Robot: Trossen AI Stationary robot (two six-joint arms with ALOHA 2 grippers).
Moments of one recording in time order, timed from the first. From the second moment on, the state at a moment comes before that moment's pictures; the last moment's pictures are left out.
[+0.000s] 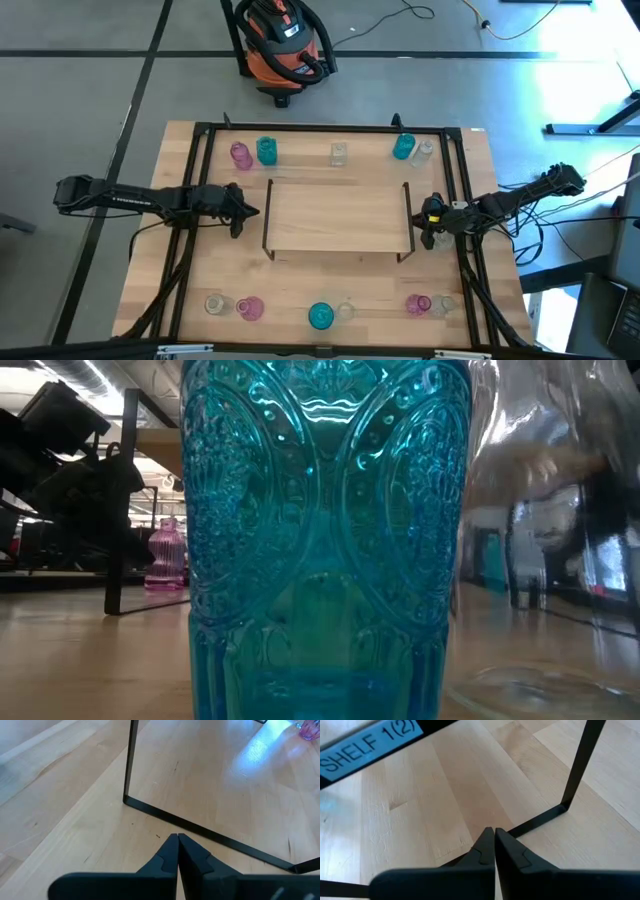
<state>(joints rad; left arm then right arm) 0.09 0.58 0.01 0.02 -0.06 -0.36 0.39 0.38 0.16 -0.53 0.43 0.70</state>
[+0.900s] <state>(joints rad) 0.09 0.58 0.01 0.02 -0.06 -0.36 0.39 0.38 0.16 -0.39 0.41 0.70</state>
